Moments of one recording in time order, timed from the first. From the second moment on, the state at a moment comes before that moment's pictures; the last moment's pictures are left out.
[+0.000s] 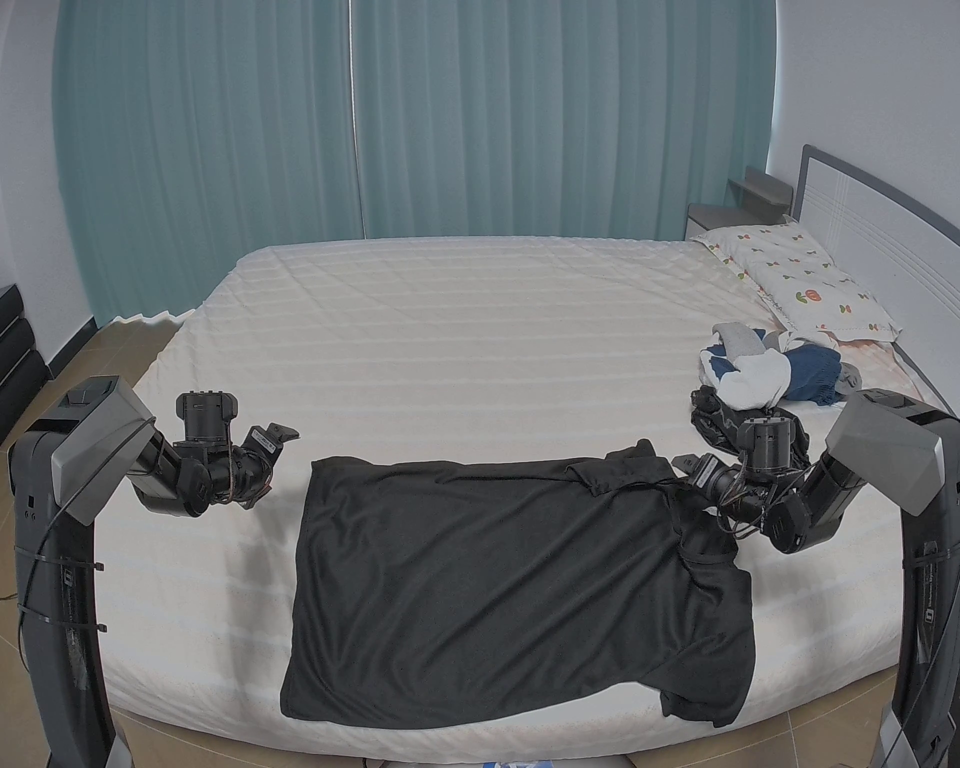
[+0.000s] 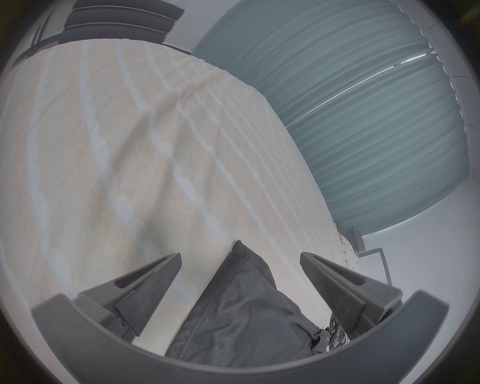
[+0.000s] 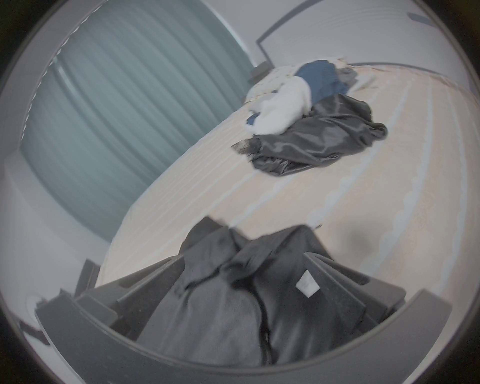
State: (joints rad) left arm 0.05 2.45 -1.31 -0.58 -0.18 -0.96; right arm 0.11 2.43 -1.06 -0.88 -0.04 0.67
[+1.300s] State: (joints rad) left arm 0.05 2.45 -1.31 -0.58 -0.18 -0.96; right arm 0.10 2.52 -1.06 -0.93 0.03 0.49
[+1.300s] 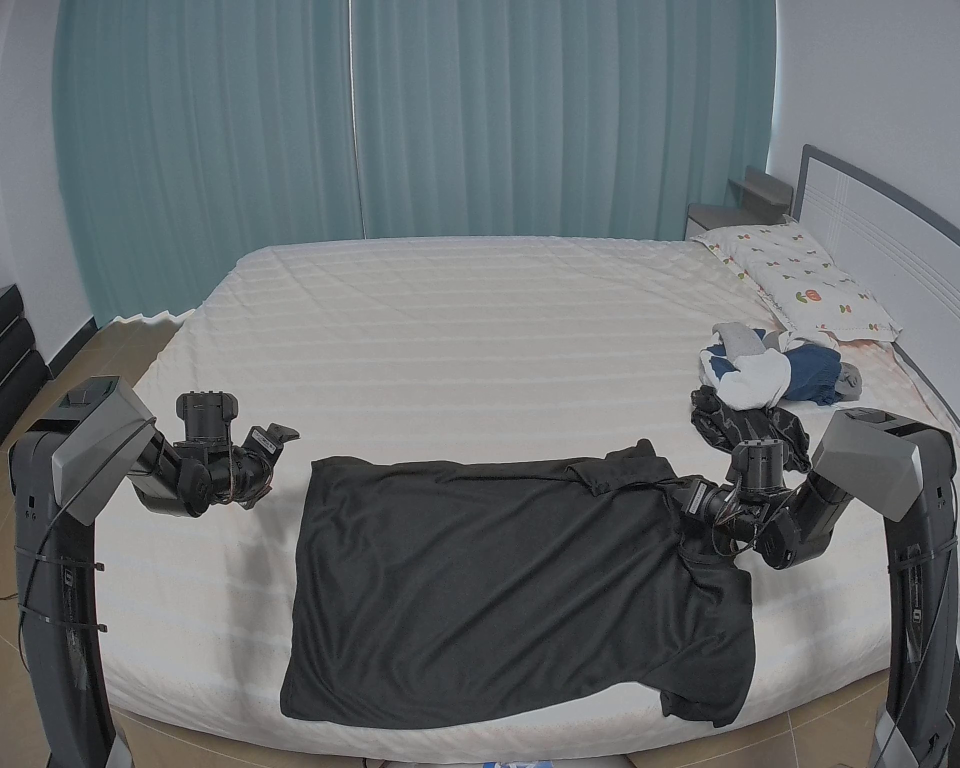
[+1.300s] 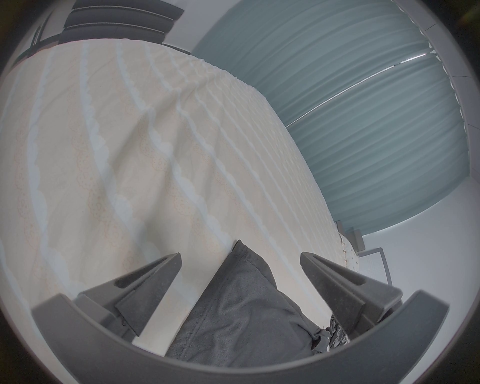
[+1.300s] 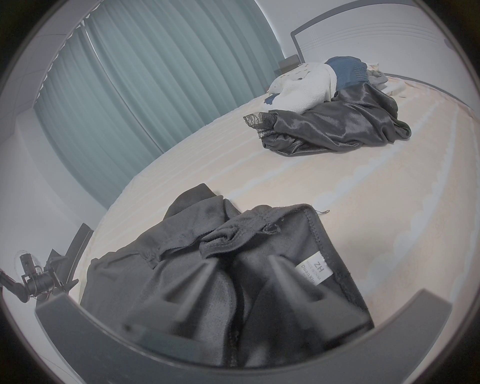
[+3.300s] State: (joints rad) left arm 0.04 2.45 -1.30 -0.59 -0.17 -0.96; right arm 0.27 2.59 -1.47 -0.50 -0.07 0.81
